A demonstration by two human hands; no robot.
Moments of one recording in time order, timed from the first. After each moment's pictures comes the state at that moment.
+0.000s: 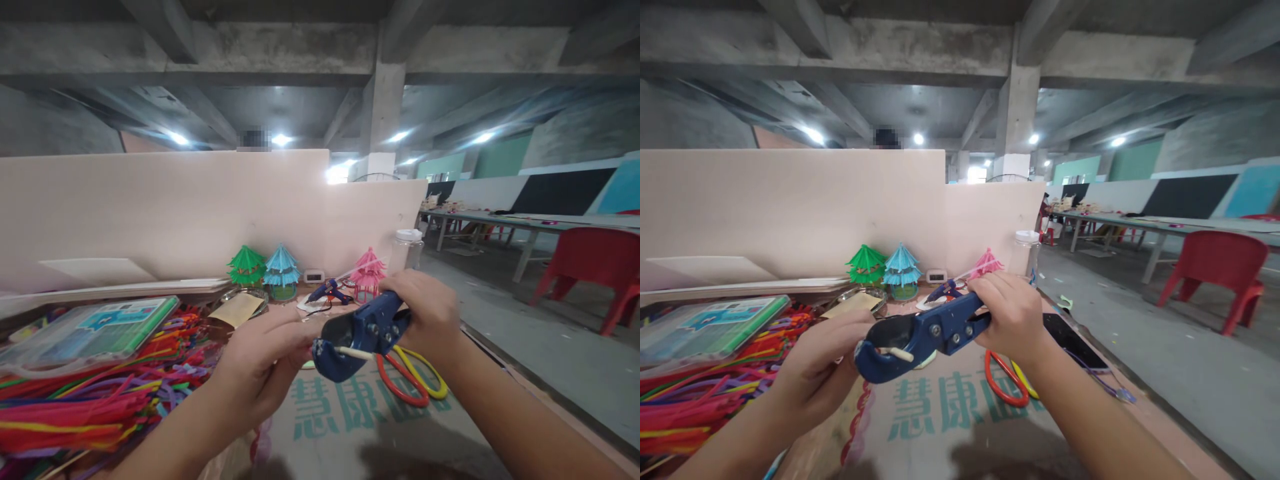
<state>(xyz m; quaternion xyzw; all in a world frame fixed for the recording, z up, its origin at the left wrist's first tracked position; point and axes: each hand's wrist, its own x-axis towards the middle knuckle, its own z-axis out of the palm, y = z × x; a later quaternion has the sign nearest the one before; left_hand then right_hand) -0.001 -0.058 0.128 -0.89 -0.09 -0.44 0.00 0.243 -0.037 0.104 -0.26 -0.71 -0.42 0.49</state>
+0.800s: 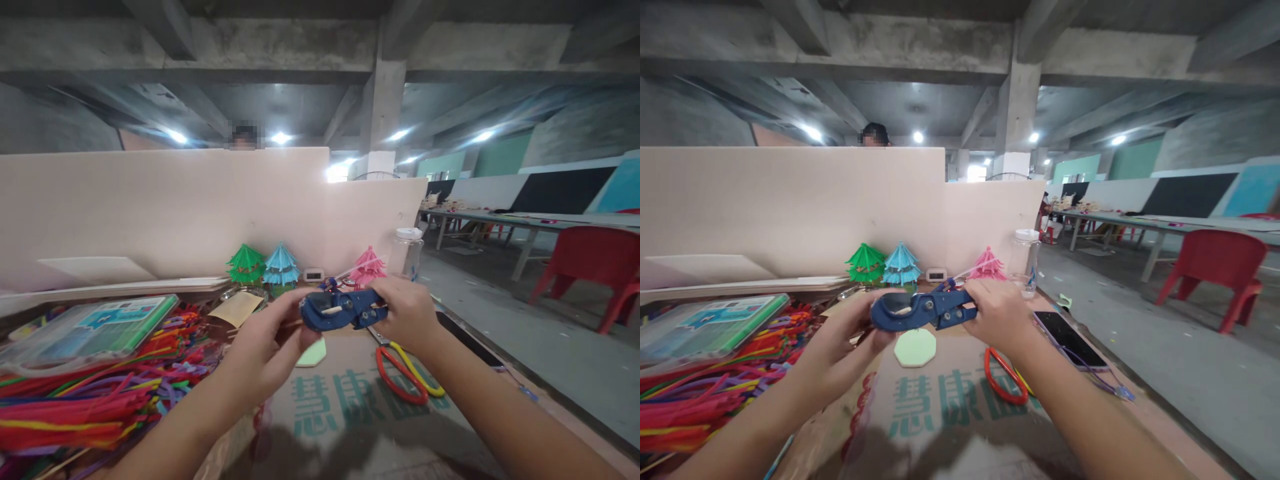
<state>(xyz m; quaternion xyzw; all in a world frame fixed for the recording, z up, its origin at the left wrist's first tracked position) 0.005 -0.043 0.114 -0.85 -0.25 -0.44 -0.14 0.241 -0.014 0.087 -0.33 -0.73 -0.38 0.45</state>
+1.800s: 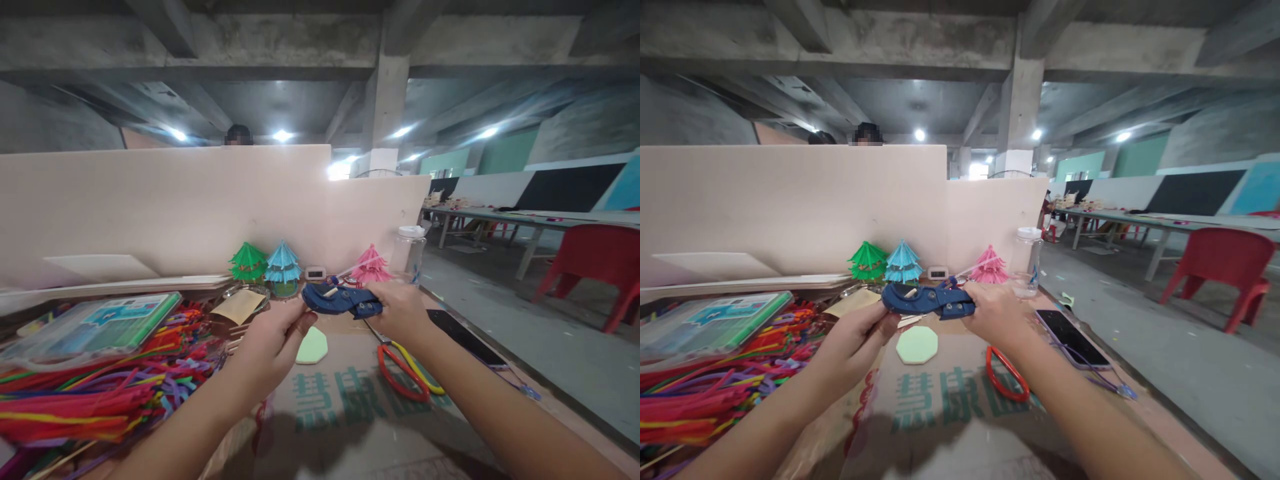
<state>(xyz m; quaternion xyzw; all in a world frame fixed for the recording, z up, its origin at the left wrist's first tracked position) 0.009 -0.036 0.108 -0.87 -0.29 -0.39 -0.06 0.245 0.002 0.071 -0.38 -0.73 -0.37 0.43</state>
